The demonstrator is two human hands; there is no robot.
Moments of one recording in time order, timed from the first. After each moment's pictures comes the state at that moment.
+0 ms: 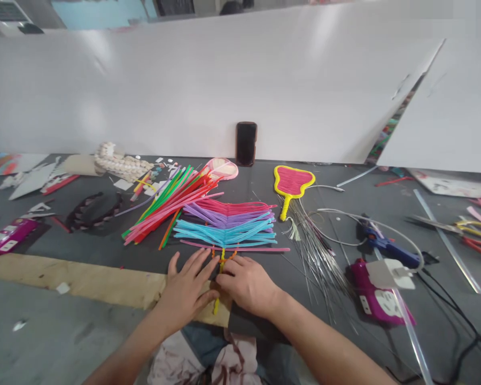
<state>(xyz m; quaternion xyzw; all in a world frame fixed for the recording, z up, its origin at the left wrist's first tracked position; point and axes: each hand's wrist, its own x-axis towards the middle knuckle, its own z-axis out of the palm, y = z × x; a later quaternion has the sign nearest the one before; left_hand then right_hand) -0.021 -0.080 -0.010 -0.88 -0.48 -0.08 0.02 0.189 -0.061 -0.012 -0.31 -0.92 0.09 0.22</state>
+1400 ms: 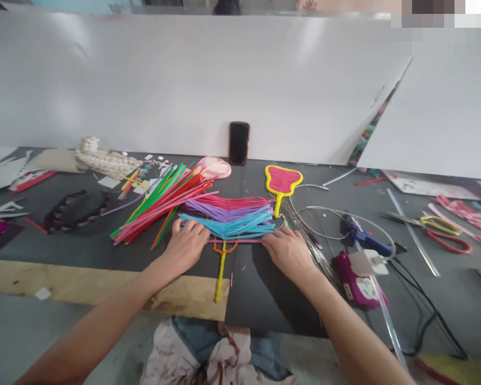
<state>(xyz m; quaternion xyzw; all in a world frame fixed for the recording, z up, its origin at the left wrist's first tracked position) -0.004 0.002 0.017 -0.88 -0.46 -0.02 0.07 0.277 -0.038 0.005 -0.57 -0.82 -0.01 0.09</state>
